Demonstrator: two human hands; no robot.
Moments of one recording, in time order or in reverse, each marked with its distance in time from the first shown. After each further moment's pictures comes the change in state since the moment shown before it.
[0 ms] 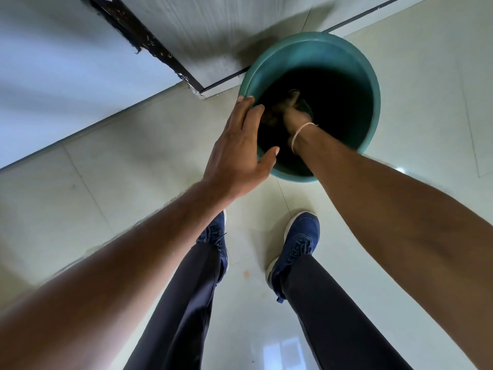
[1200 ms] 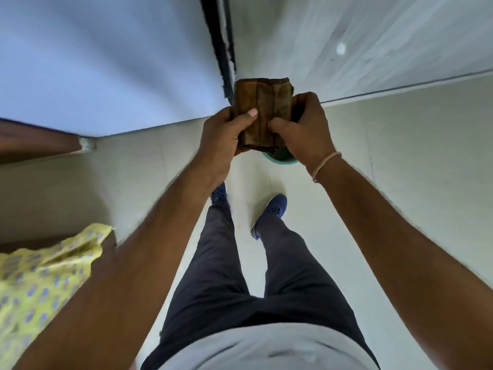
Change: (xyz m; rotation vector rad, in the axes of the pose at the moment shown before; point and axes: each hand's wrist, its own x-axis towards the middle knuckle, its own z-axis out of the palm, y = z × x) left_hand -0.269 0.282 -0.358 -1.237 0.276 -0.480; right_hand -0.592 -0.138 -0.122 -0.600 -0.203 -0.784
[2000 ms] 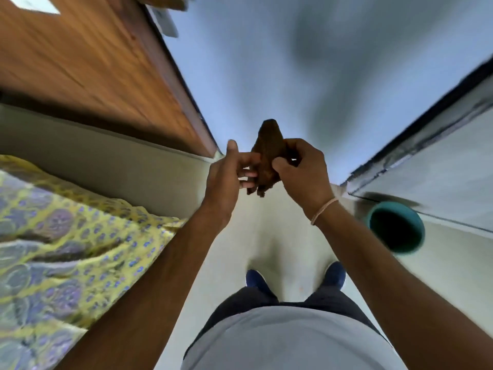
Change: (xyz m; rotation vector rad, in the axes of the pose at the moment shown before) left_hand -0.239 0.039 -0.363 -0.109 0.528 0.252; right_hand -0.240 -0.202 0.311 -0.012 -0.360 -0.377
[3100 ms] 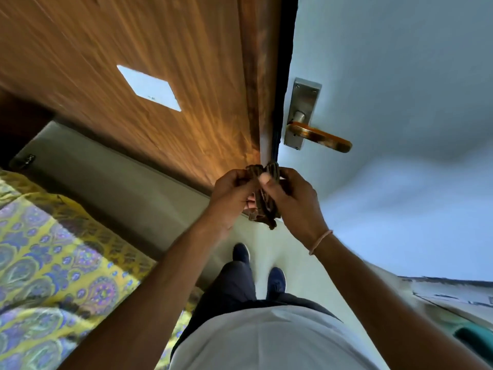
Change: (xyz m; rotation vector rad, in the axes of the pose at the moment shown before) left_hand 0.294 0.143 -0.279 -0.144 -0.003 -0.061; right_hand 0.228 -0.183 0.315 -0.077 -0.284 -0.116
